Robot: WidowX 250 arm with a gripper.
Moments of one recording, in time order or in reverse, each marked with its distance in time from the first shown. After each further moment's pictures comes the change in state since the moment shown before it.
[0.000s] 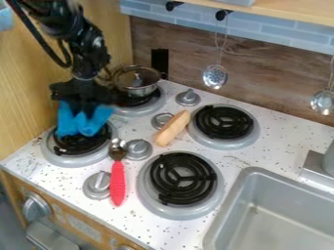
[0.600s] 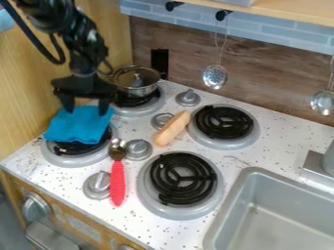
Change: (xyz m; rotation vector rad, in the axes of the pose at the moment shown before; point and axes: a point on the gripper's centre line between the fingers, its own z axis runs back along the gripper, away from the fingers) arm 0.000 -0.009 0.024 -0.111 -0.060 -0.050
